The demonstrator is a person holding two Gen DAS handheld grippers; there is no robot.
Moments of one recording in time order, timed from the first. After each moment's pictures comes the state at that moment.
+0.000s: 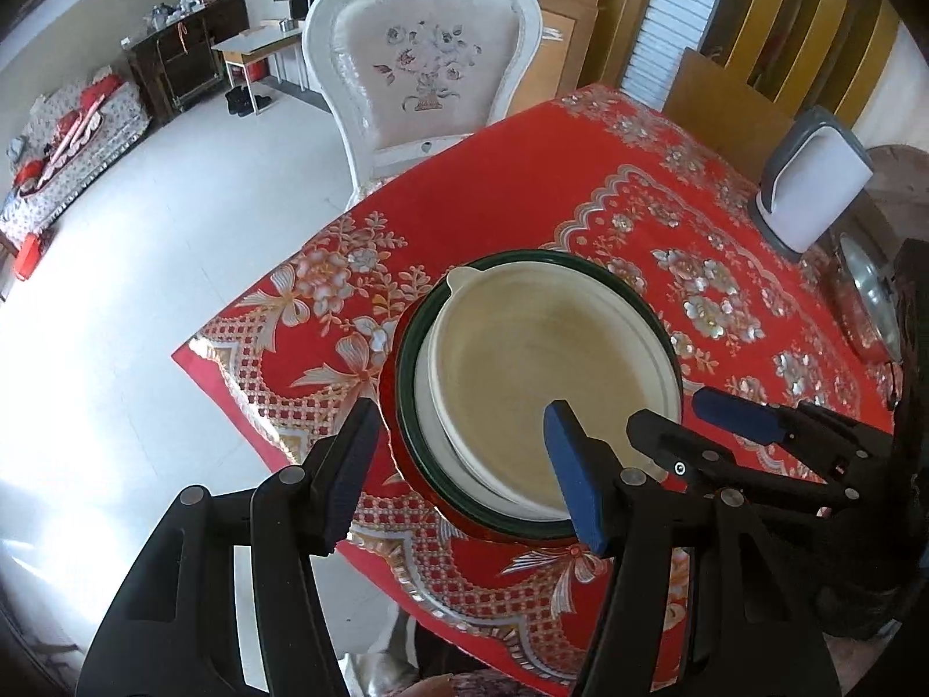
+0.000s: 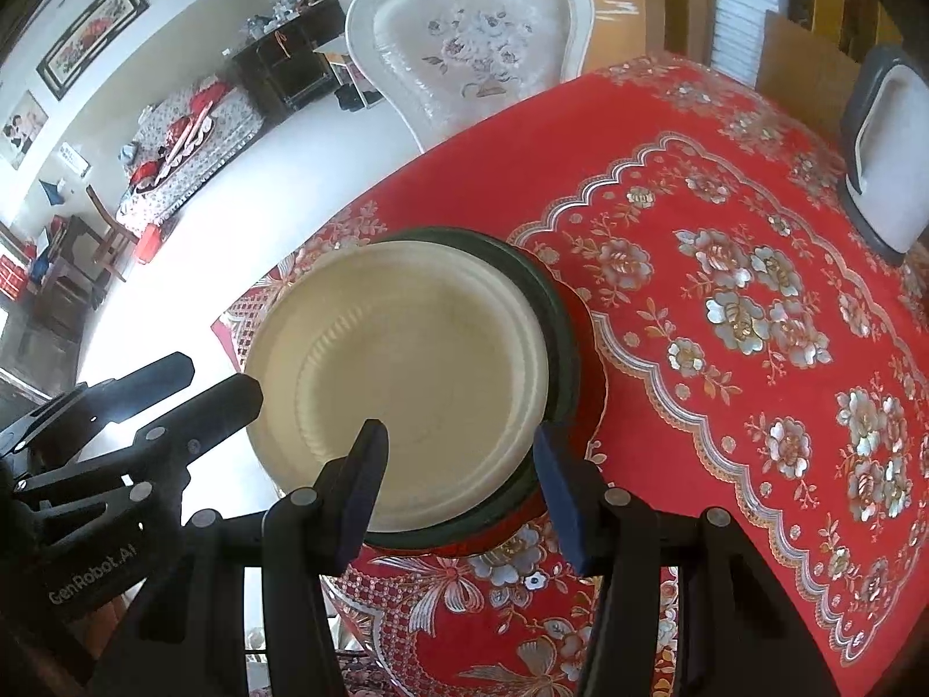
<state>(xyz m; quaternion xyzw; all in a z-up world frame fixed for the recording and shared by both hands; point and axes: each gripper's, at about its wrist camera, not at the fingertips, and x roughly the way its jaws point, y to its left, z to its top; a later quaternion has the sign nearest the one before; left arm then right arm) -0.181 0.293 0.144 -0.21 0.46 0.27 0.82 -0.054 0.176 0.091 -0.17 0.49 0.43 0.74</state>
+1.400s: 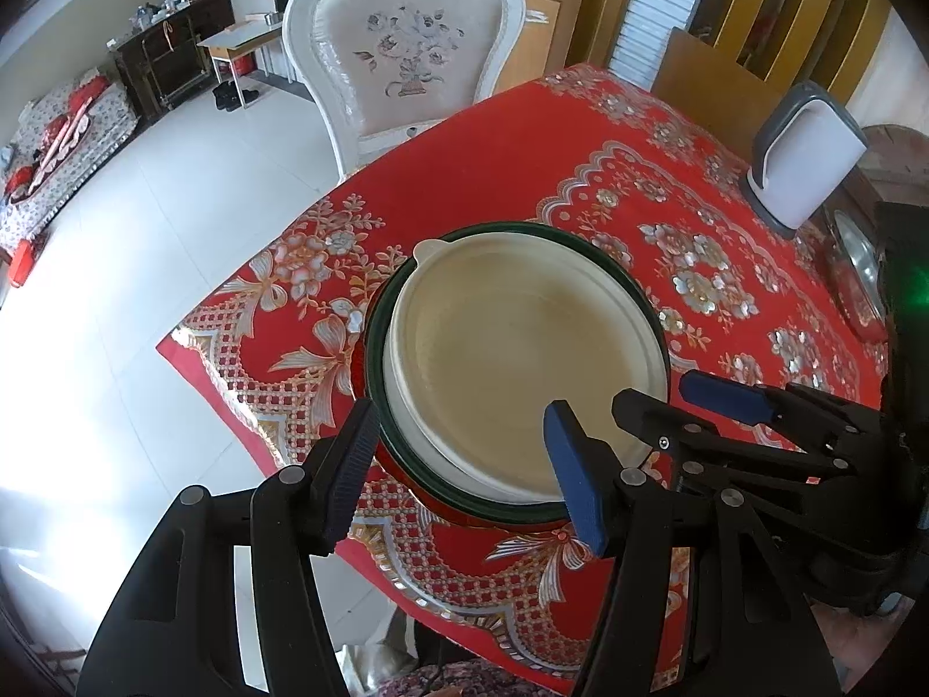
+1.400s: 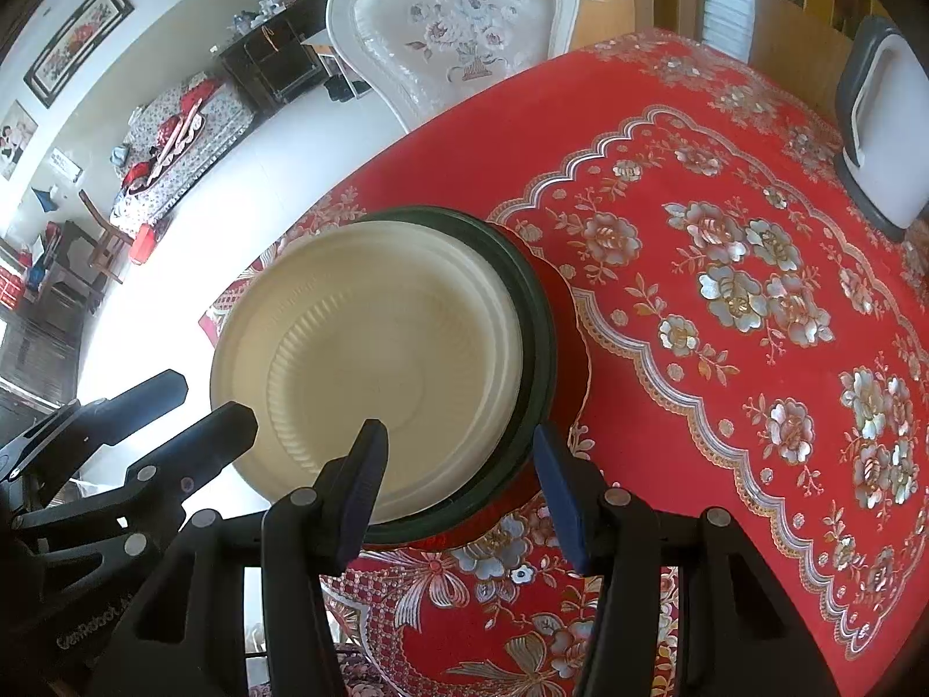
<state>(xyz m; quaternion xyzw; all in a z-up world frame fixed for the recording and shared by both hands) -0.172 0.281 0.135 -0.21 0.48 0.26 0.81 -0.044 0.168 0.080 -0.16 0.52 0.42 0.73</state>
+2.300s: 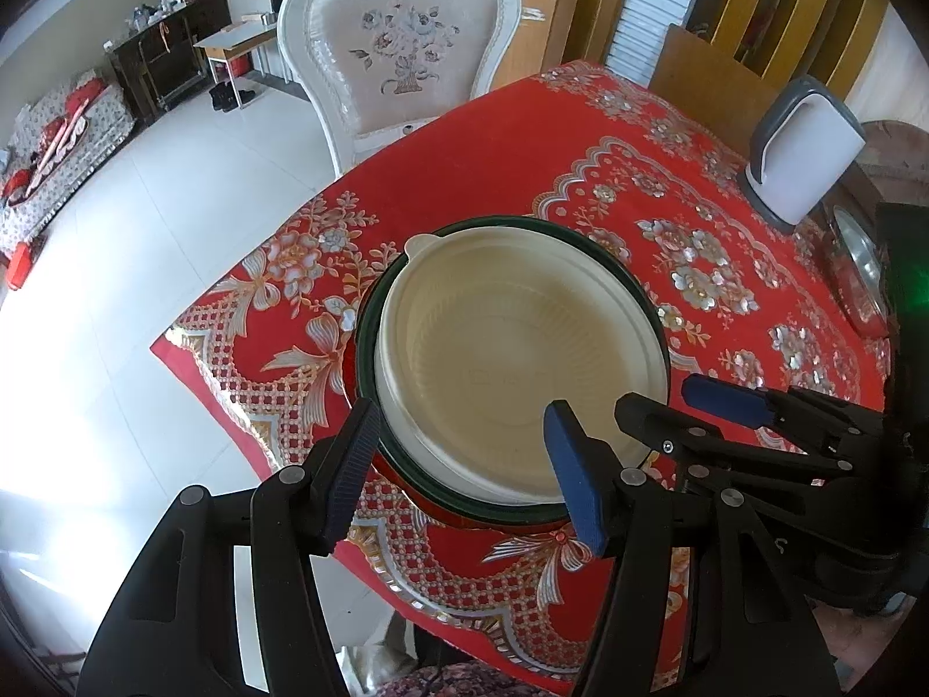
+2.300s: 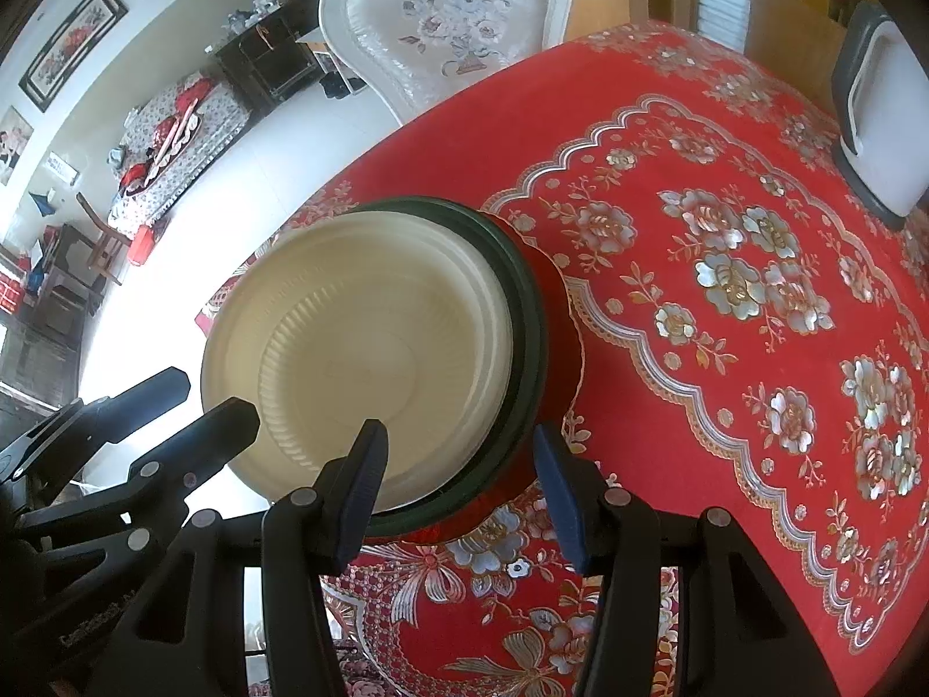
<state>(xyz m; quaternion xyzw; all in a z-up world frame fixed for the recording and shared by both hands) -0.170 0.280 0.131 -0.21 0.48 0.25 0.81 -0.042 0.163 0.076 -0.16 0.52 0.42 0.73</state>
